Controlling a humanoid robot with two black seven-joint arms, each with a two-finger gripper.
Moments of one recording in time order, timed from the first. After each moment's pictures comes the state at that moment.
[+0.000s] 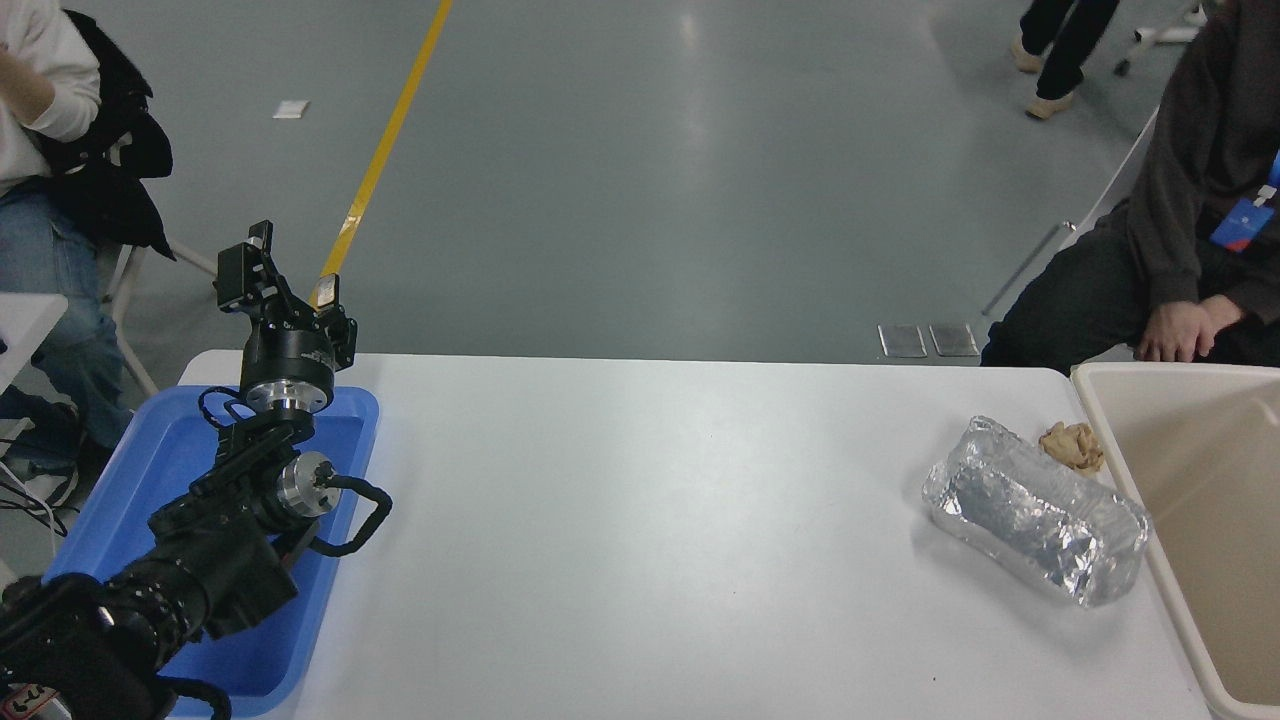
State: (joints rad) left arm -0.76 0.14 -0.67 -0.33 0.05 -0.12 -0.77; right arm 1.10 -1.04 -0.53 0.71 -1.28 0.32 0.14
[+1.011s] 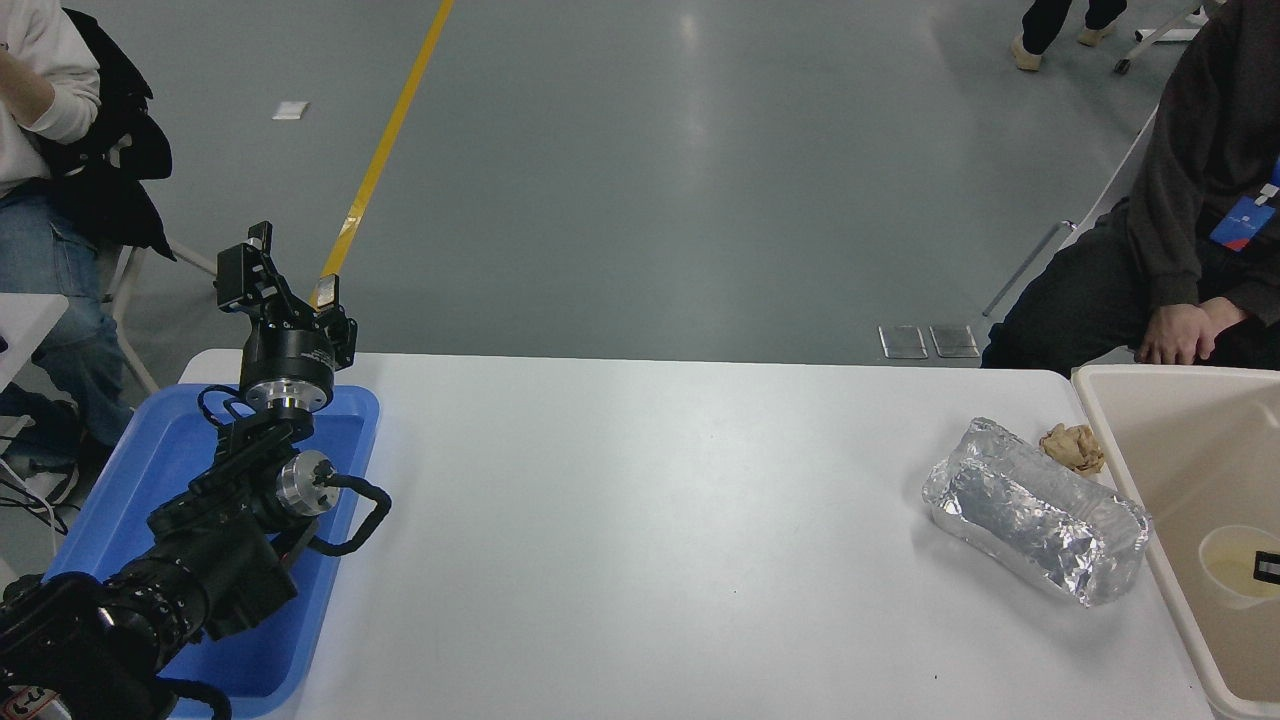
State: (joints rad) left arm -0.76 0.14 -0.67 -0.33 0.05 -0.12 -0.77; right arm 0.60 -0.72 -0.13 0.36 -1.16 0.07 0.14
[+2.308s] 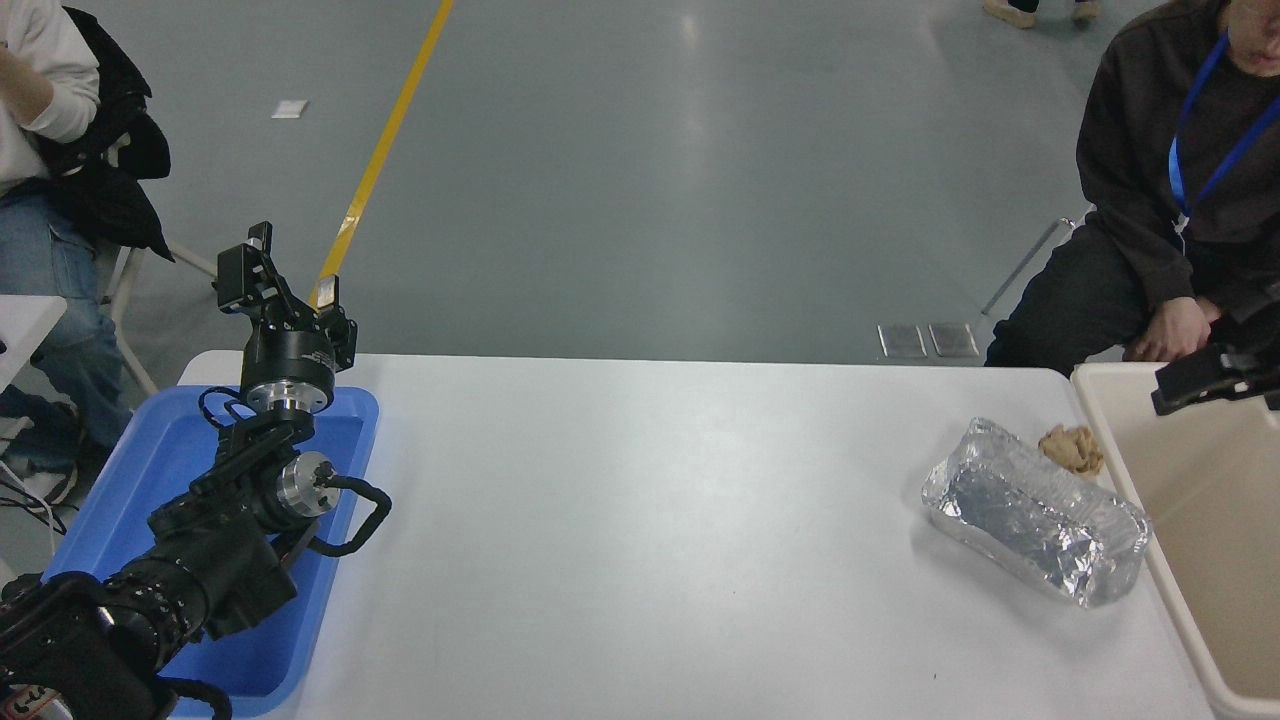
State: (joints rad) left arm -0.76 0.14 -0.67 -0.33 0.05 -0.12 -0.77; right arm 1.98 -0.79 -1.10 1.21 -0.90 0.70 0.18
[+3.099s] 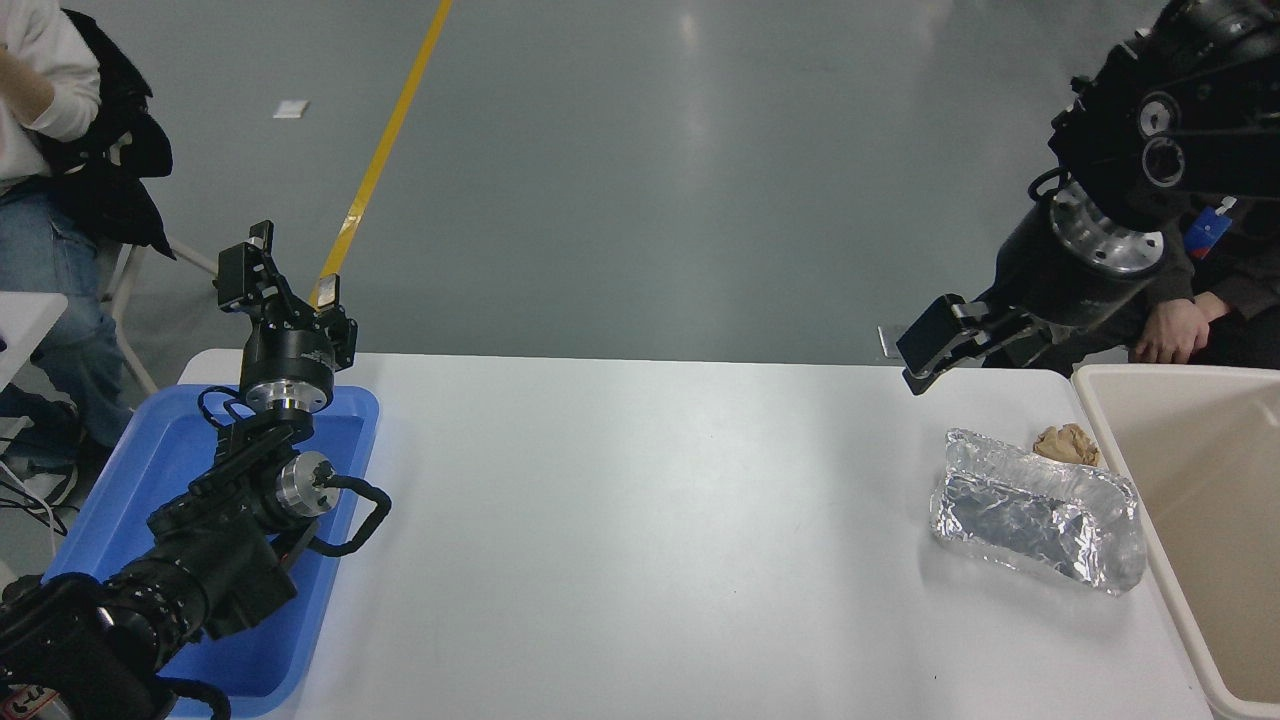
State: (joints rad) left arm -0.76 0.14 -0.67 -0.33 0.05 -0.12 -0.77; right arm 2.25 -0.25 -1.24 1.34 -0.46 0.78 0.18
